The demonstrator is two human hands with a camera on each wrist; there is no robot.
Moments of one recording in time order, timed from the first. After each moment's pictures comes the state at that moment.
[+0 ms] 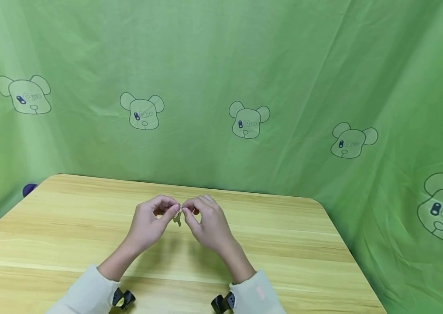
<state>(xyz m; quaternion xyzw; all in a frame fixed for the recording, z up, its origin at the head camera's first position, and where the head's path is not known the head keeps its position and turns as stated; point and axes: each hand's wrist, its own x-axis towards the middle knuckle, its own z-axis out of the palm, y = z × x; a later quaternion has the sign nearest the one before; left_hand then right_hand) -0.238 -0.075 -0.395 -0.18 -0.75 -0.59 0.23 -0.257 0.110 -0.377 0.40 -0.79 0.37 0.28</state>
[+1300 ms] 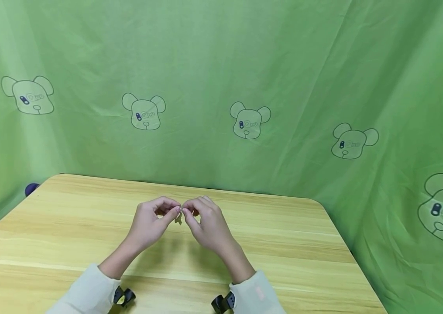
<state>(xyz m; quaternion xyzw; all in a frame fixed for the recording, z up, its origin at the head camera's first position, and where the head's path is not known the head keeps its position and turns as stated) -0.238 -0.078 -0.395 -0.18 -0.77 -0.57 0.22 -0.256 0.108 -0.378 0.41 -0.79 0.37 0.27</state>
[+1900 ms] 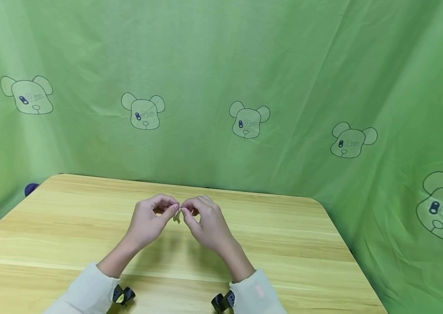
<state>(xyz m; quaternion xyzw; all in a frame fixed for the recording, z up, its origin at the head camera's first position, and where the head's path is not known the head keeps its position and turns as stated) -0.237 -0.079 -0.390 -0.17 -0.77 -0.57 0.22 -0.255 0.108 -0.378 0.41 -0.79 0.37 0.27</state>
